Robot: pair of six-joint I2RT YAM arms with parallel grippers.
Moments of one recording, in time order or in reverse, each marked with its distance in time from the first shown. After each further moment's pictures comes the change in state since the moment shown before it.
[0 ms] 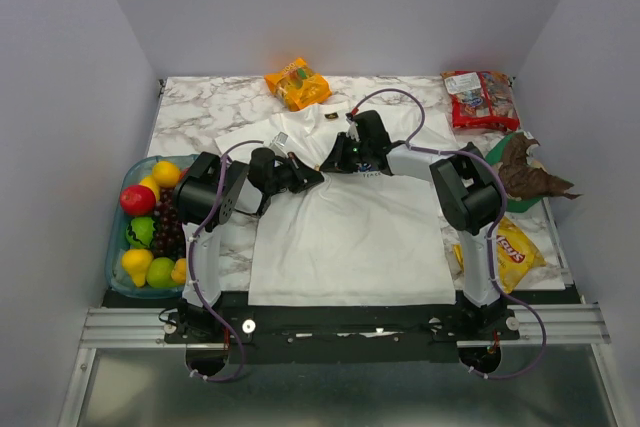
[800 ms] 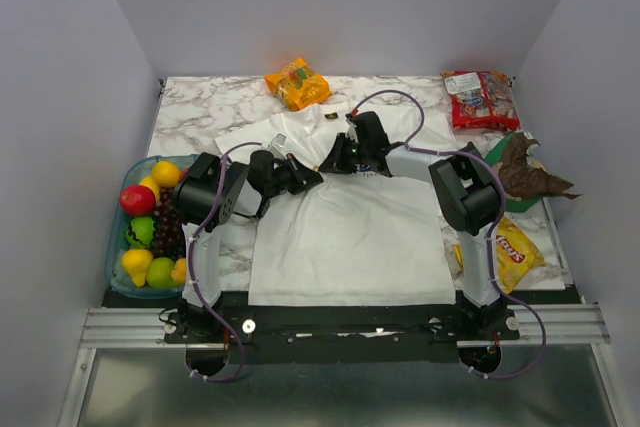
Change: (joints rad) left arm -0.001 -0.004 -0.026 0.032 -0.018 -0.006; right arm 0.009 0.000 -0.006 0.012 0.033 0.024
